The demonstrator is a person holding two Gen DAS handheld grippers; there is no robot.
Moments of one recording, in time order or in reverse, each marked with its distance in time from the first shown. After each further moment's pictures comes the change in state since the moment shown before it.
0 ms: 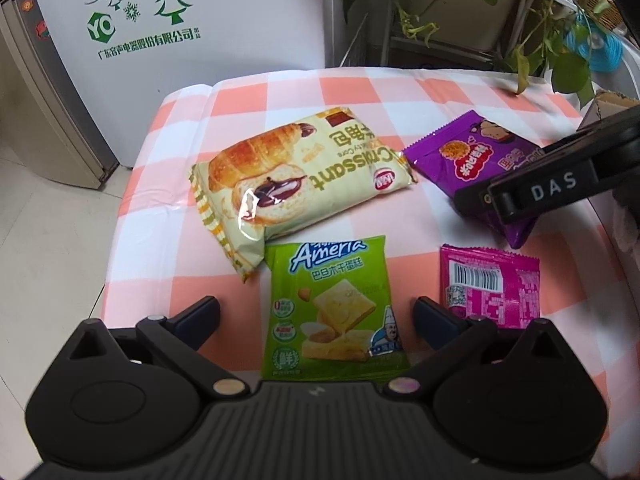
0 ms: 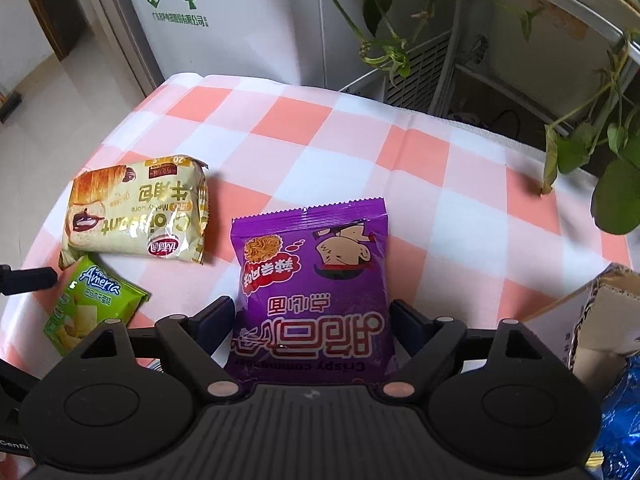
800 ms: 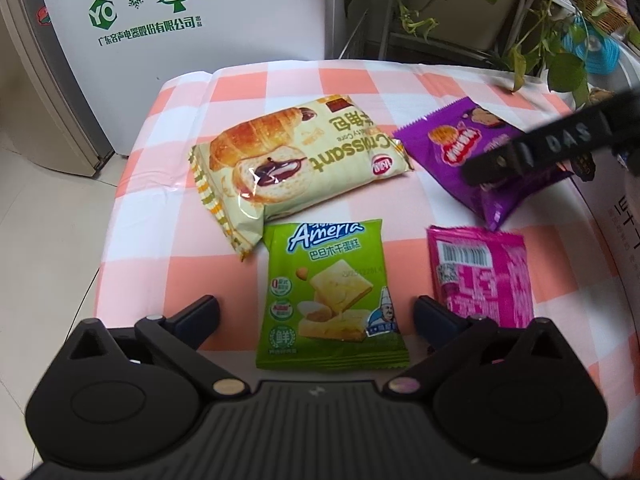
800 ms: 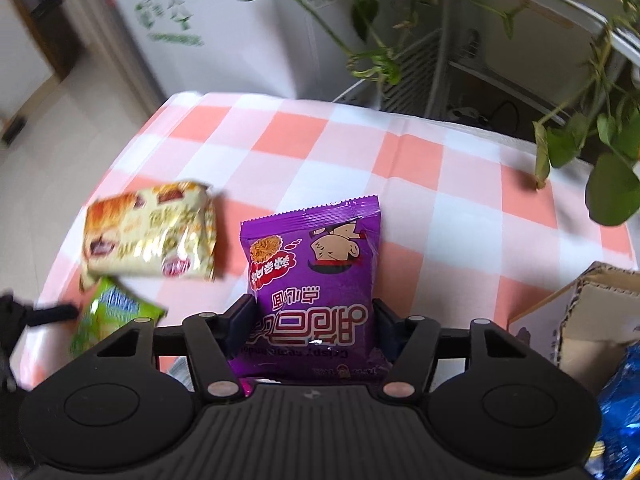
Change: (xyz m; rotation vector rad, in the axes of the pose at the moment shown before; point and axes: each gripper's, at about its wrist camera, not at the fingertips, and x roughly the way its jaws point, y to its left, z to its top) left arm -0.002 0.005 -0.008 -0.024 0.018 -0.032; right arm -0.017 -0.009 0.002 0.032 0.010 0.057
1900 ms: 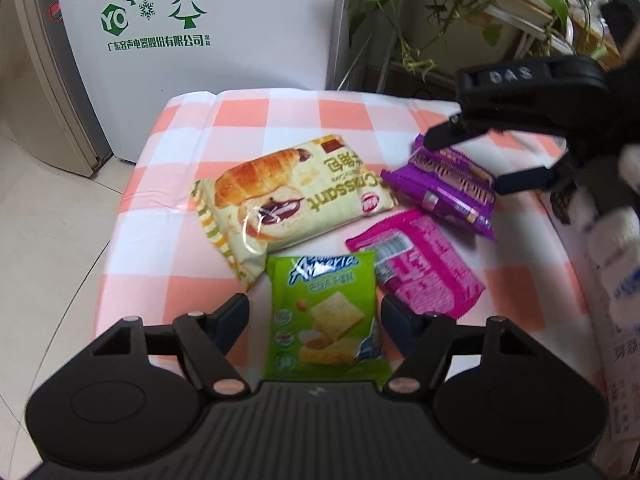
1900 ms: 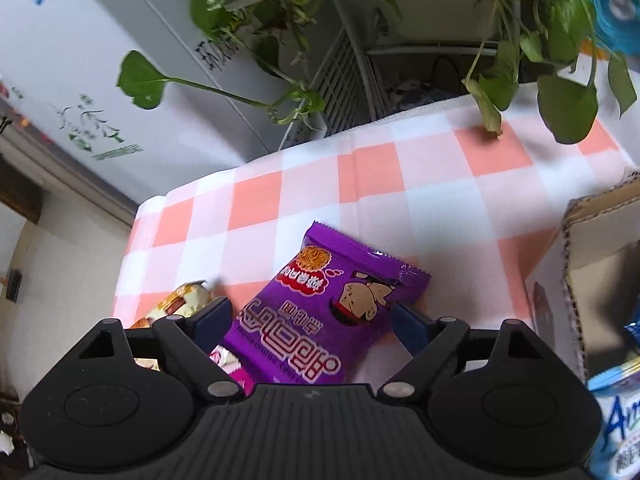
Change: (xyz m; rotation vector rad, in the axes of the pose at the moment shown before) left arm -0.018 0.005 0.011 -0.061 -0.039 -0.039; right arm 0.004 -0.021 0.018 0.504 -0.104 0.030
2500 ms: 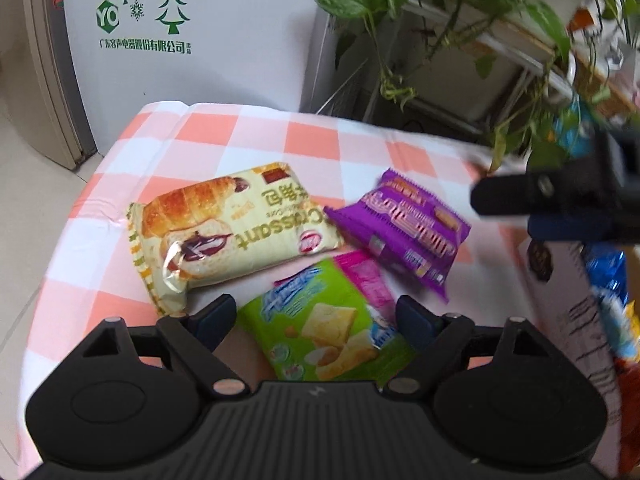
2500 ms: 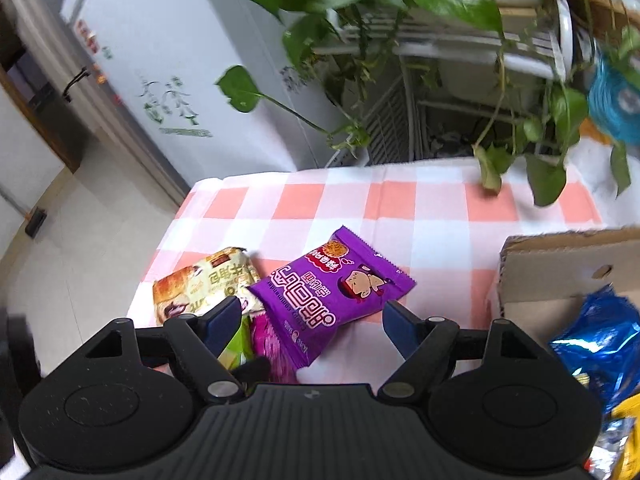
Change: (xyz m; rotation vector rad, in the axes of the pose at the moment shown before) left arm 0.018 -0.032 0.011 -0.110 -0.065 -0.039; right arm -0.065 -0.007 -0.019 -0.220 -0.051 0.093
